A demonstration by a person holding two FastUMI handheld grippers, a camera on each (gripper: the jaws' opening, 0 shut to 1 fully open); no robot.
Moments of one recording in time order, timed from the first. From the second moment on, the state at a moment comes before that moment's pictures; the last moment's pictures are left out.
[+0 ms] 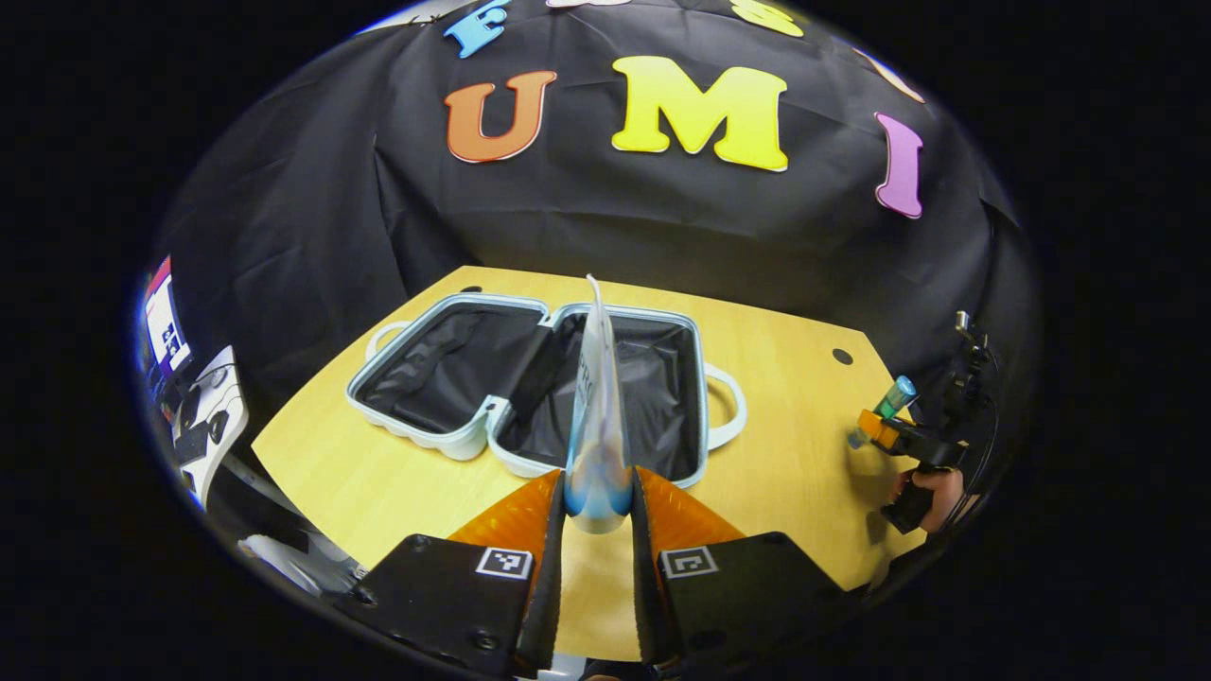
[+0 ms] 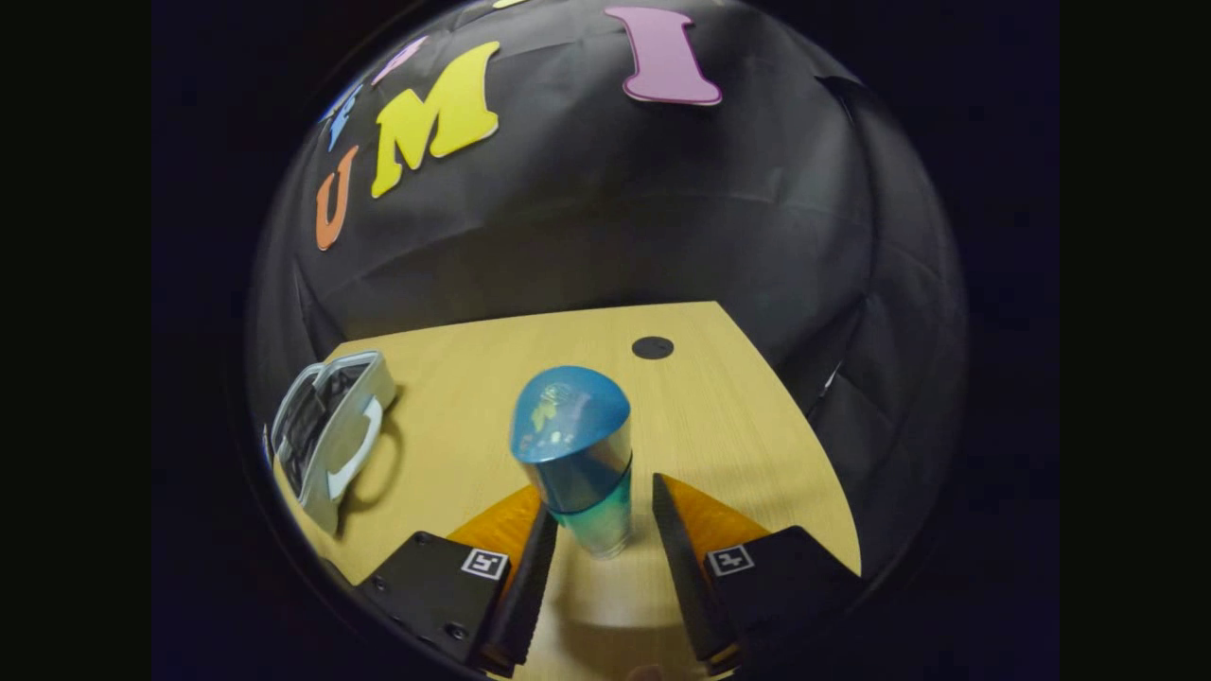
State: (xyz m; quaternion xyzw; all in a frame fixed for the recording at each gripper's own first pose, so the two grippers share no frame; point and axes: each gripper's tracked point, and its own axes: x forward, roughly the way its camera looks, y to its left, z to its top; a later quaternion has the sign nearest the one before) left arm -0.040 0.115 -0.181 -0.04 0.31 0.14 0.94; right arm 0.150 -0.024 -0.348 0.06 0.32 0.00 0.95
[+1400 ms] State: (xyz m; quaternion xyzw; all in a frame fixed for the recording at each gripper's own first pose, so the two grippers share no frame) left arm 0.086 0.192 -0.336 -0.02 0.70 -0.08 0.71; right arm -0.025 0.027 -0.142 0.13 0.33 0.09 0.93
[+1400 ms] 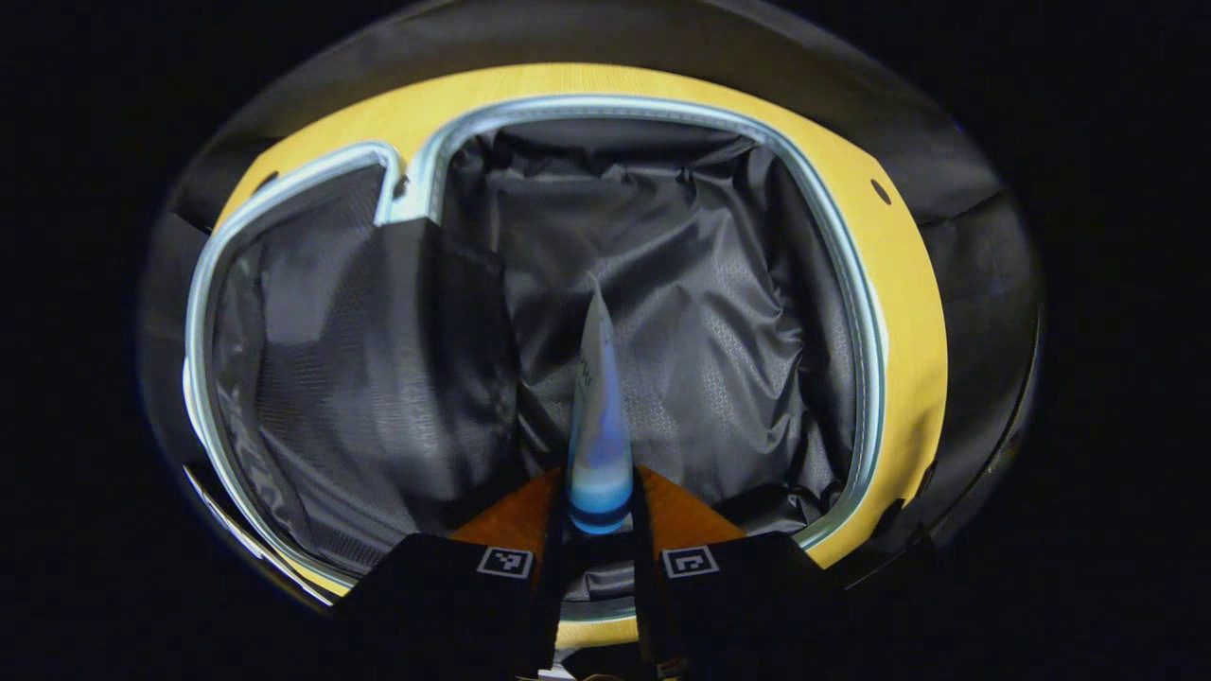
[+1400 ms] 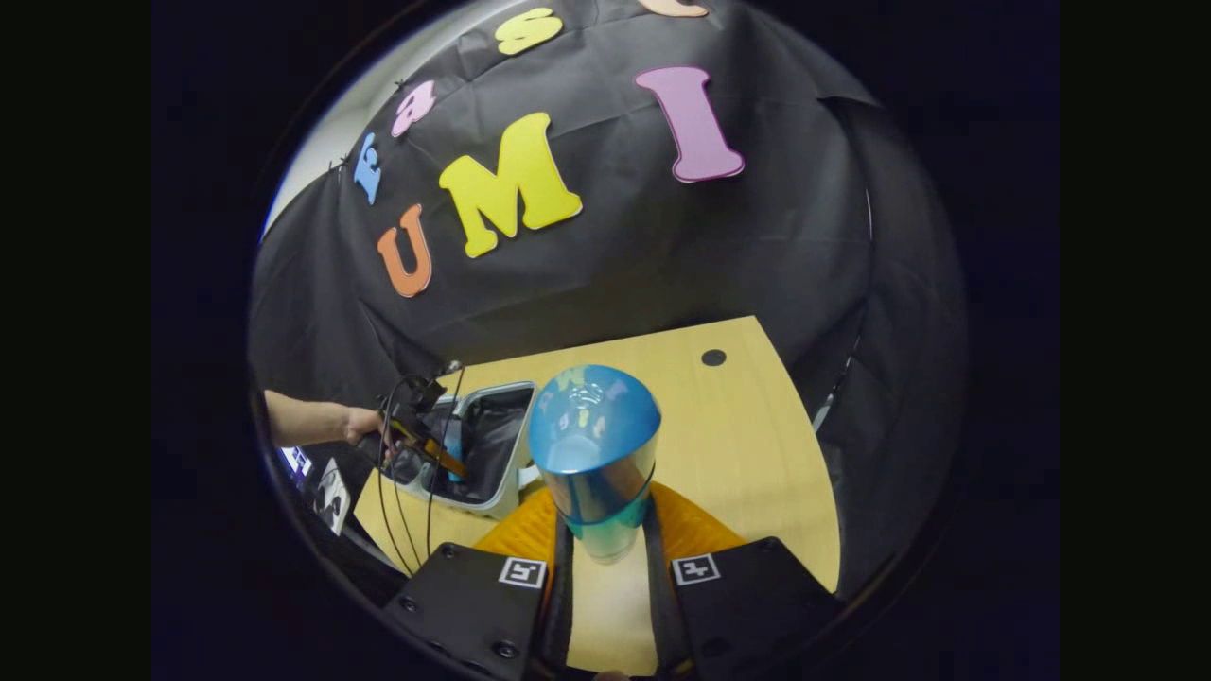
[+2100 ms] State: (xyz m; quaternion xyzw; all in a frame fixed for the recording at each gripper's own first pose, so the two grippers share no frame) left arm 0.088 0.175 -0.325 -0.06 0.69 -0.06 0.71; right arm -0.012 0.109 -0.109 0.10 0.31 0.20 0.92
